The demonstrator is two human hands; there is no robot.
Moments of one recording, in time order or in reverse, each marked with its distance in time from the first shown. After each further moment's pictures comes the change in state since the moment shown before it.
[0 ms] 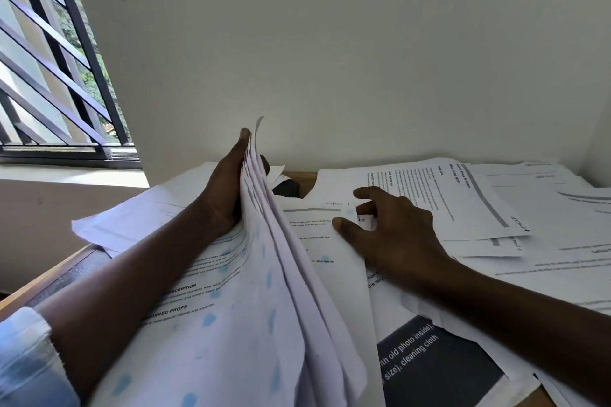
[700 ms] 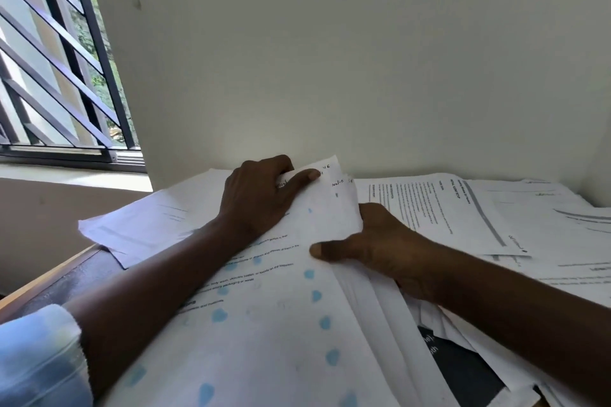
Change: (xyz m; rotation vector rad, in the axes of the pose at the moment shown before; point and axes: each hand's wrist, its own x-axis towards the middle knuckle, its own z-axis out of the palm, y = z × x) left_hand -0.003 -0.006 0.023 1.194 0.391 0.492; right_hand -0.001 -0.028 -0.012 0.721 -0.470 0.129
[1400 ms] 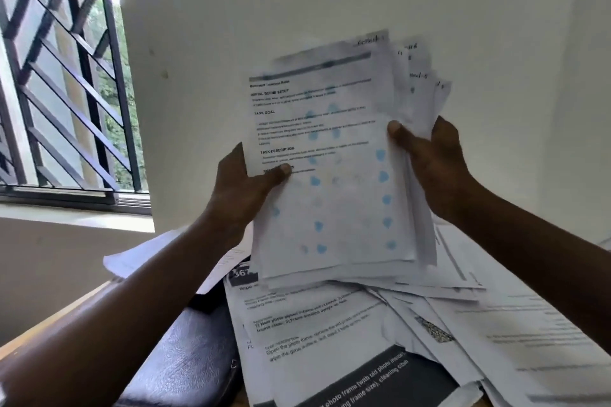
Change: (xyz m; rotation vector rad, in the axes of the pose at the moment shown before) left_hand 0.008 0.041 -0.091 -1.078 0.051 -0.215; right_hand -0.005 -0.110 -0.076 0.080 0.631 -0.678
